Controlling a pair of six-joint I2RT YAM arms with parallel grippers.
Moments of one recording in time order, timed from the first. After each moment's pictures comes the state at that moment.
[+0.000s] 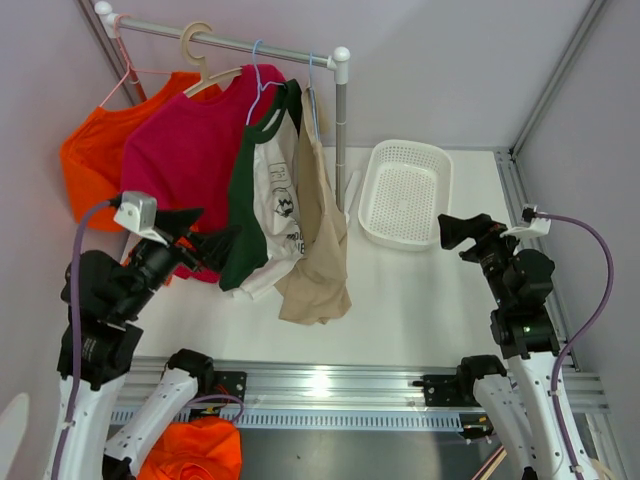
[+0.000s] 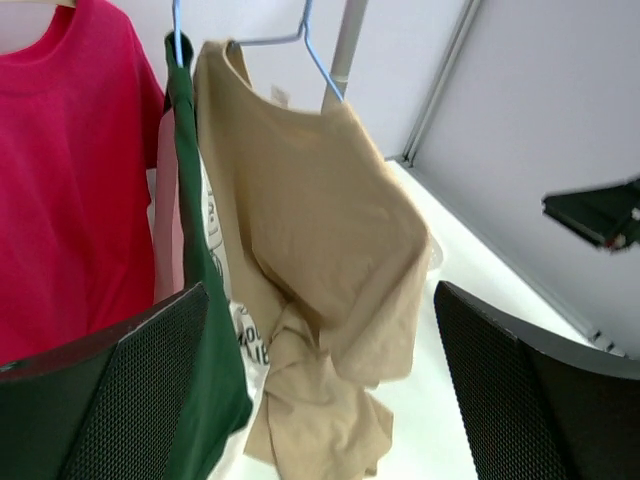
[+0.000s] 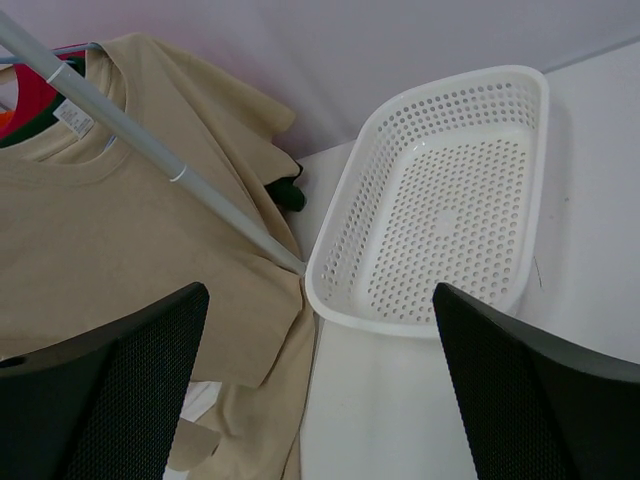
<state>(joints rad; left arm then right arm) -0.28 0.54 1.11 -0.49 0.27 -0.24 0.10 0.54 0.65 -0.12 -0.08 0.55</state>
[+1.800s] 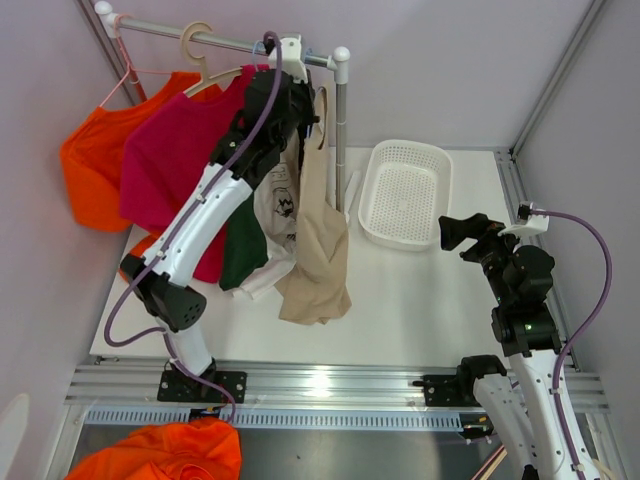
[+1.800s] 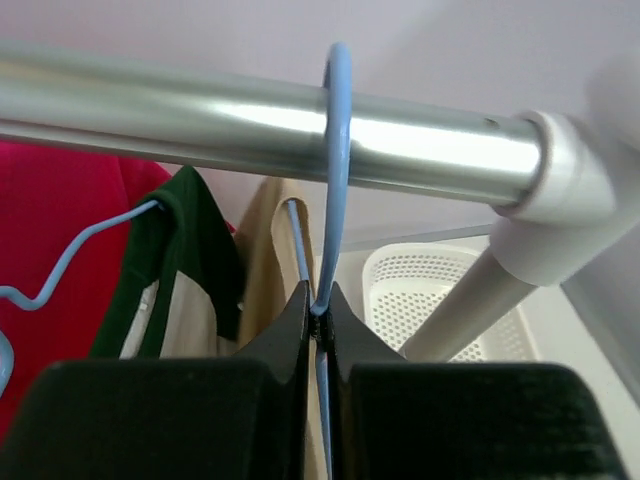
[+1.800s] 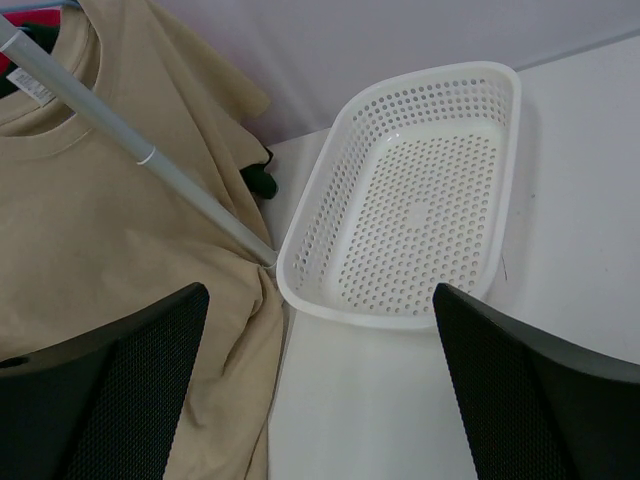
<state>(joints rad) -0.58 1.78 2.11 -0.40 -0.29 -0.20 0.10 0.56 0.68 -0.17 -0.07 0.47</state>
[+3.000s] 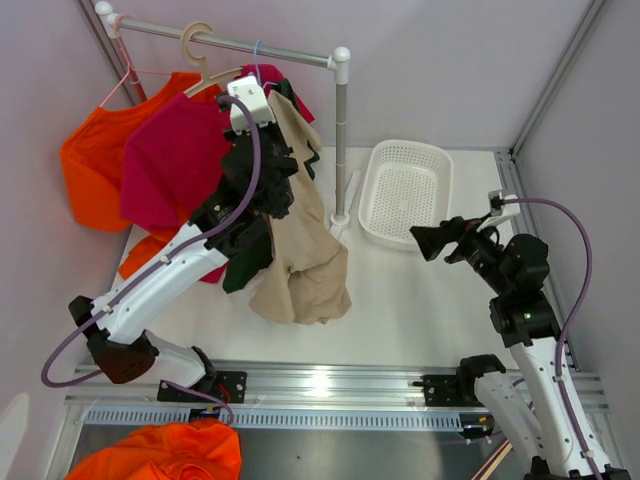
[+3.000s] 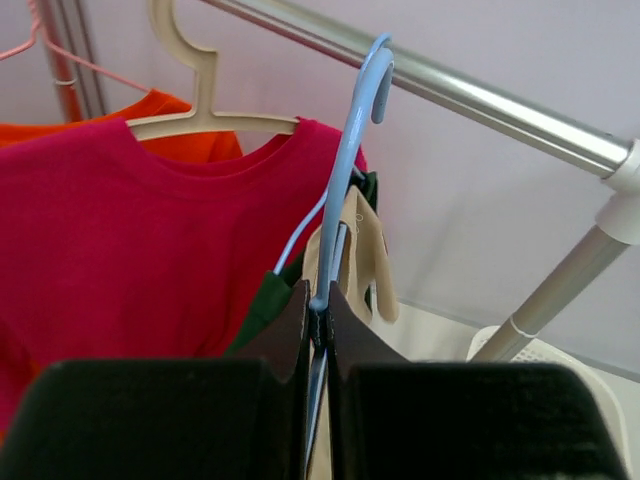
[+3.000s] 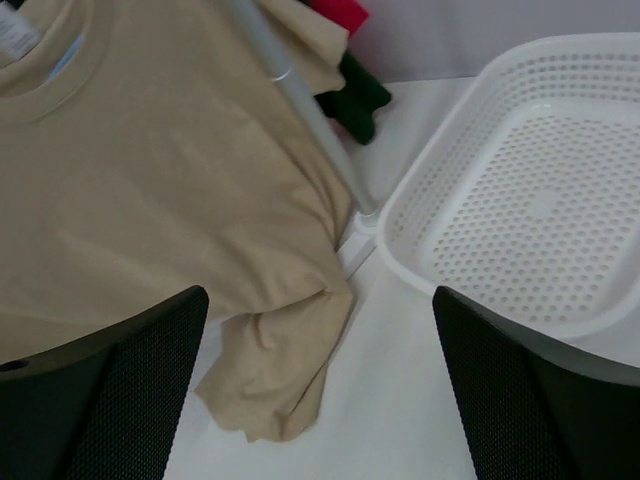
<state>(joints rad) -0.87 1.40 1.67 -0.07 -1.10 -0.02 0.14 0.64 0.74 -0.16 -0.36 0.42</state>
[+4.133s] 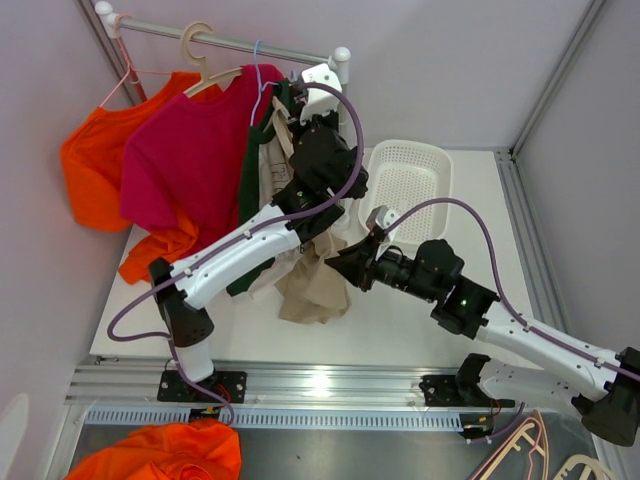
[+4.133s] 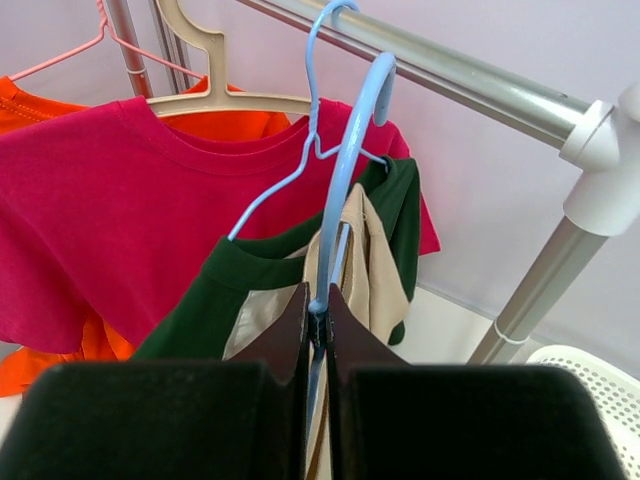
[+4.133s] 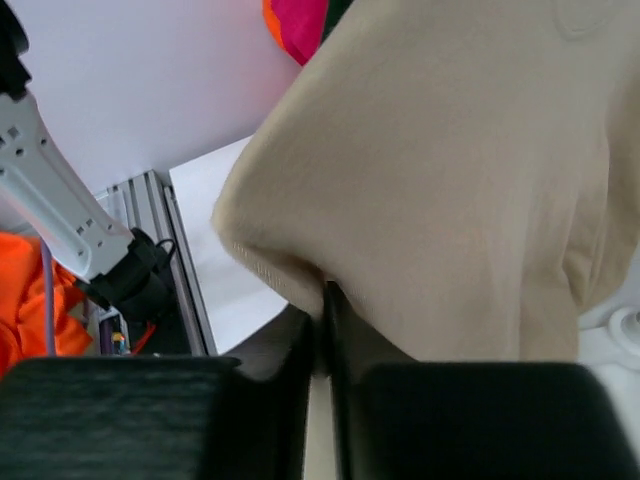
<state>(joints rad) -1.00 1.79 1.98 0.35 -1.49 0.47 0.96 0.95 0.79 0.16 -0.19 0.16</state>
